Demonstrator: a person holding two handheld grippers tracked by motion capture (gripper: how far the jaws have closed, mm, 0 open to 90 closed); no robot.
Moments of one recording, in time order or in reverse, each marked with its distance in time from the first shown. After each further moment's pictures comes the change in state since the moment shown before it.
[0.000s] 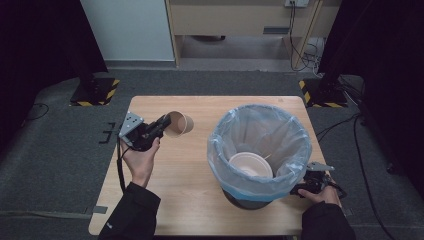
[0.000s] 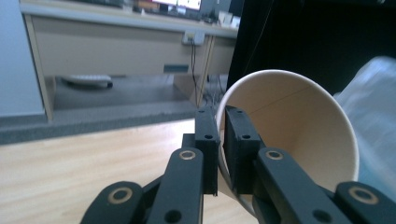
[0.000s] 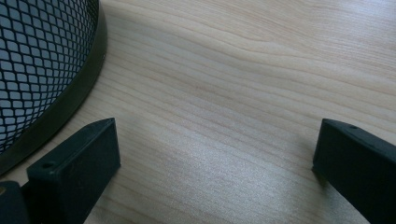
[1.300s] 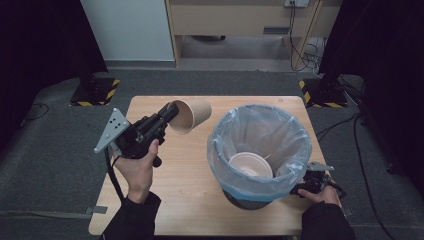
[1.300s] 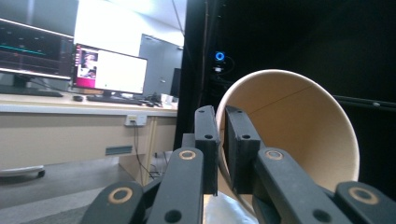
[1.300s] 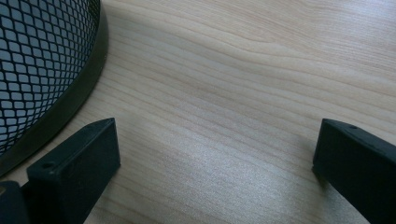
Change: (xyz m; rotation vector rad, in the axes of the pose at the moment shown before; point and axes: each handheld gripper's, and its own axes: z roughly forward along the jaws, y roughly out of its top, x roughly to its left) left arm -0.072 0.060 -0.045 -0.304 -0.247 0.029; right arm 0.000 0.000 0.001 -0.002 0.004 -0.002
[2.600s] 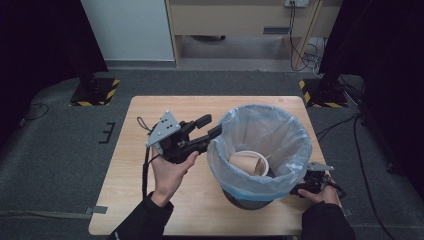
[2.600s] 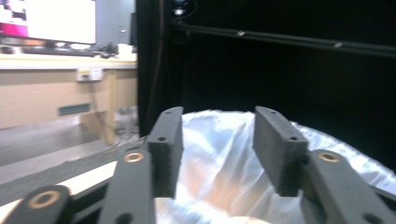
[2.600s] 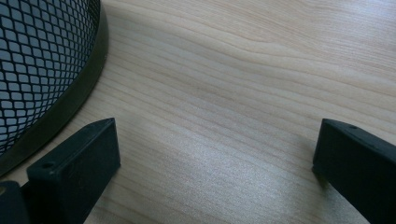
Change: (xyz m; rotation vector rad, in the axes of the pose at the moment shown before) left arm -0.029 -0.037 0.041 0.244 -0.113 0.011; right arm 0.000 0.000 0.000 0.000 0.001 0.000
